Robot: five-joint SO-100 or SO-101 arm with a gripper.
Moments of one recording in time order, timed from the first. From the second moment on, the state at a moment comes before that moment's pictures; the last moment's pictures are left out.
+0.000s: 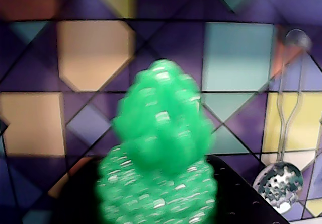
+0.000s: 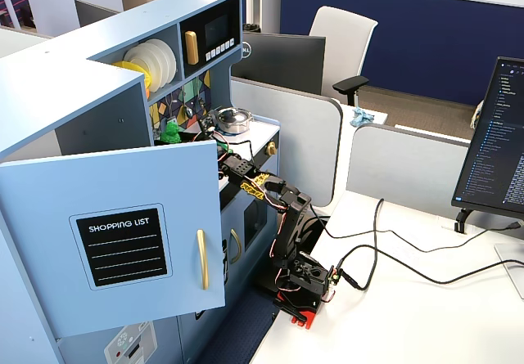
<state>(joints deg) 3.3 102.8 87.1 0.2 -93.0</state>
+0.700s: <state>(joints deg) 3.3 141.6 123.4 17.6 -90.9</state>
